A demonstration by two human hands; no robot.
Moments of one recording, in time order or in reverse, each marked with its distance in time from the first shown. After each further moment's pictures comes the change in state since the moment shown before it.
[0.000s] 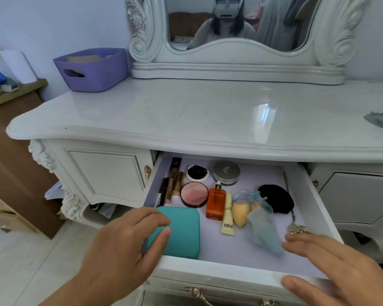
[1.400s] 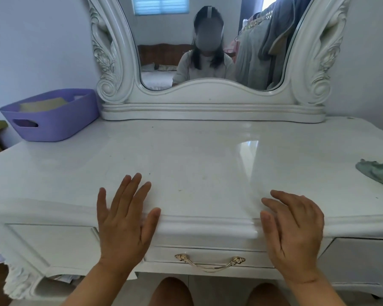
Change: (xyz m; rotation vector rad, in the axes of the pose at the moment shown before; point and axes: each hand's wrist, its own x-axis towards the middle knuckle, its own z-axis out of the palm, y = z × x) left_hand 0.174 -0.053 0.080 0.226 0.338 -0.020; right_hand 0.175 0.101 0.030 -0.288 0.879 -0.019
